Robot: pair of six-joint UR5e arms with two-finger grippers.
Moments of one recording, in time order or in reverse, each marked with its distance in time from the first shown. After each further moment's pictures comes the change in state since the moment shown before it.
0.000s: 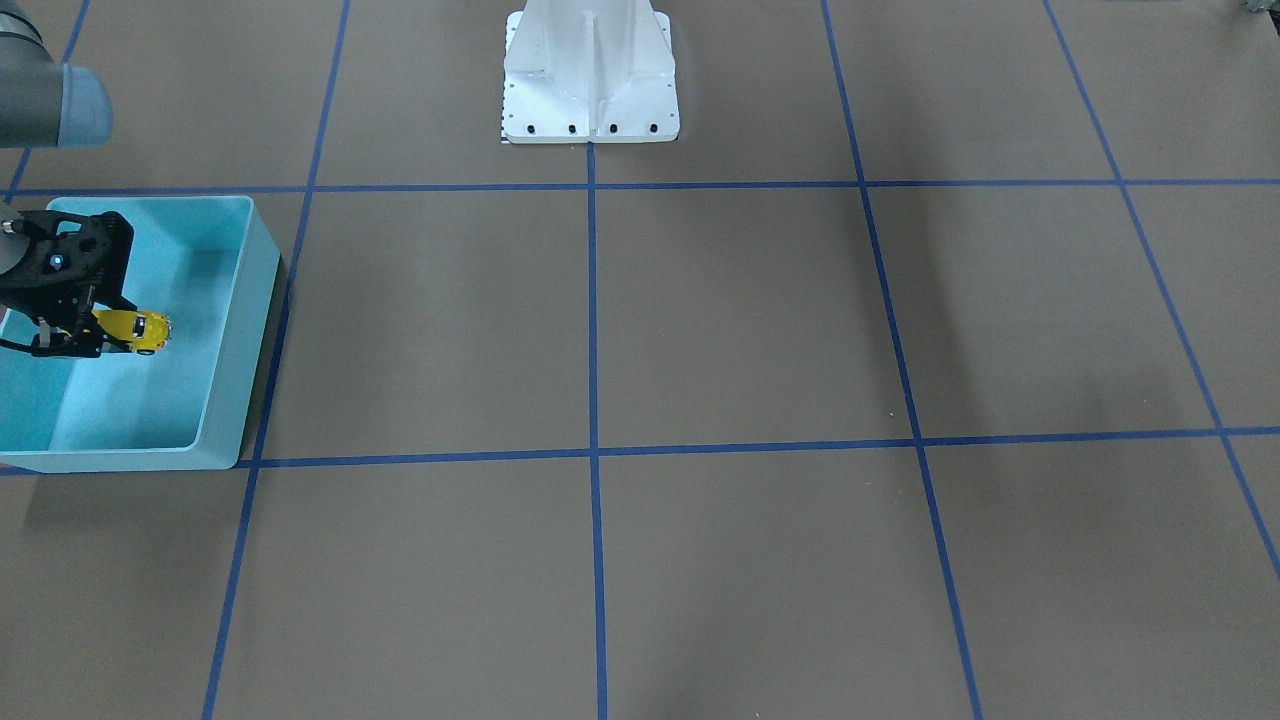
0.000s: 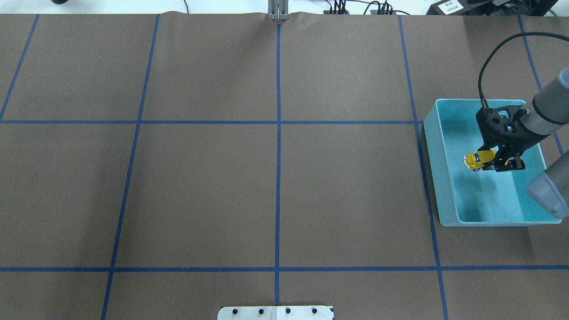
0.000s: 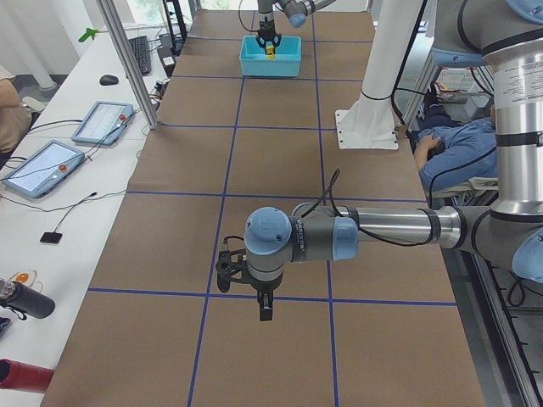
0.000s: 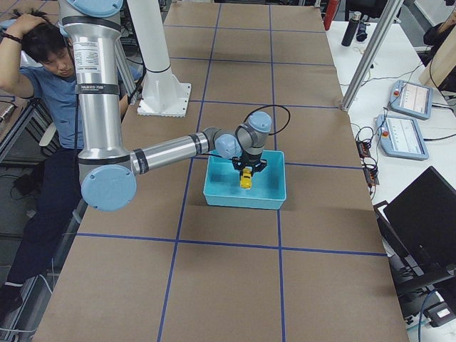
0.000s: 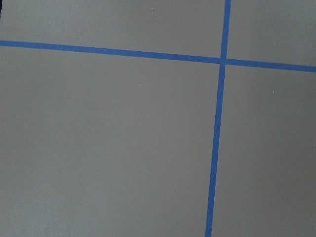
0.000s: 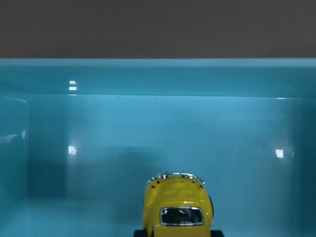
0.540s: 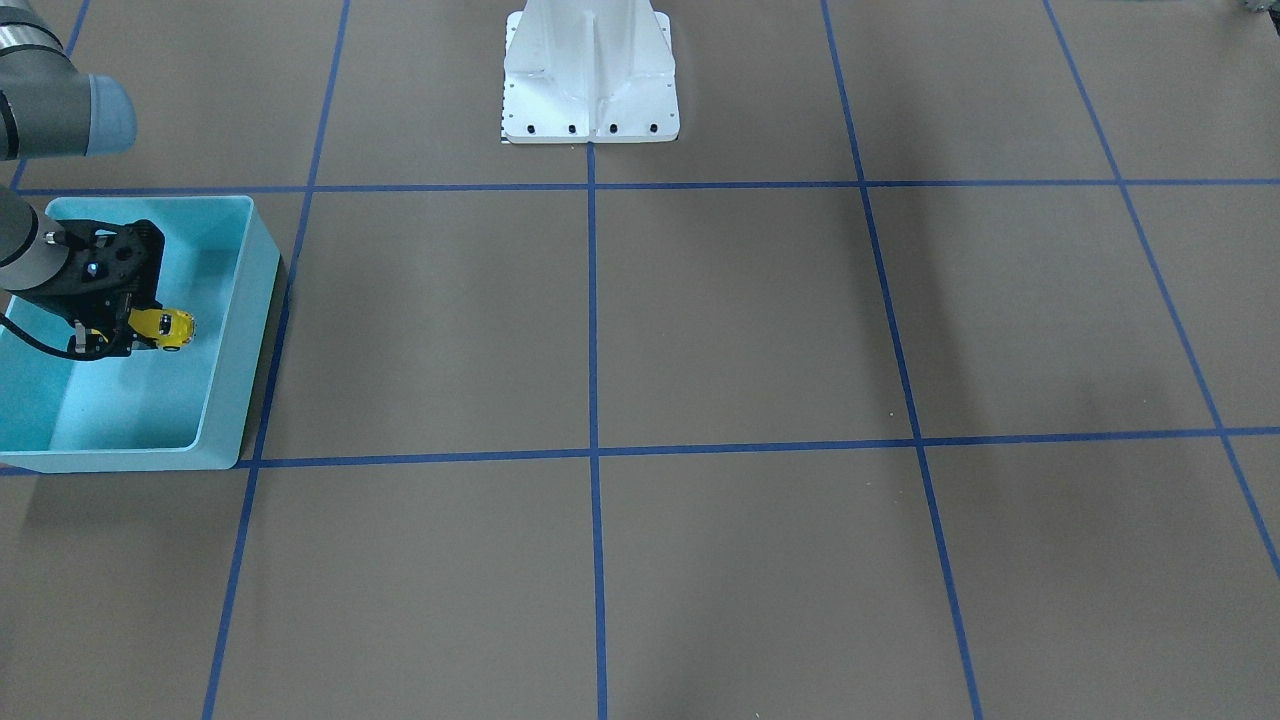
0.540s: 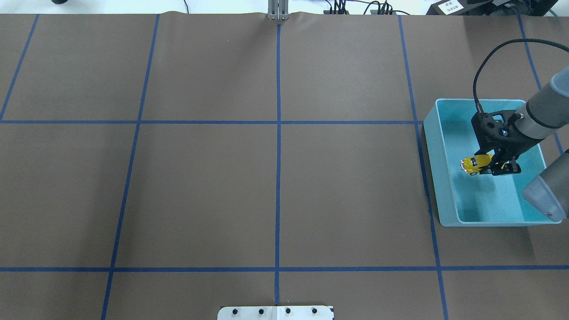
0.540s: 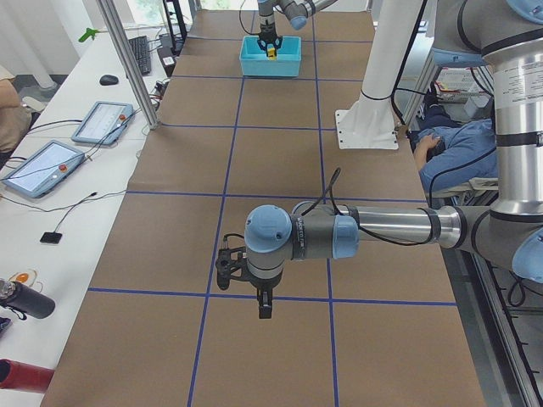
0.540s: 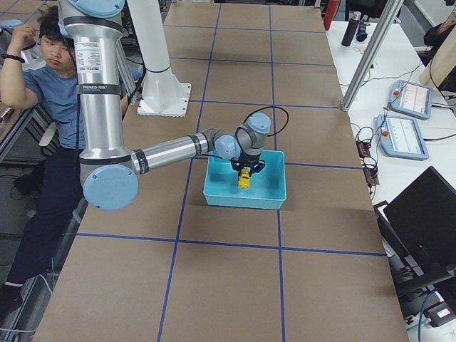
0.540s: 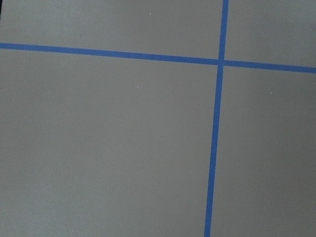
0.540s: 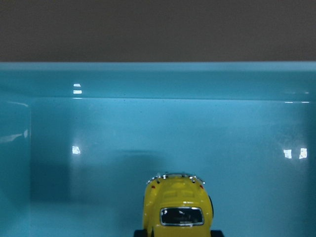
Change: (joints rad) left arm 0.000 0.000 -0.005 0.000 -0.008 0.000; right arm -0.014 0.001 -0.011 0.011 -0.002 0.004
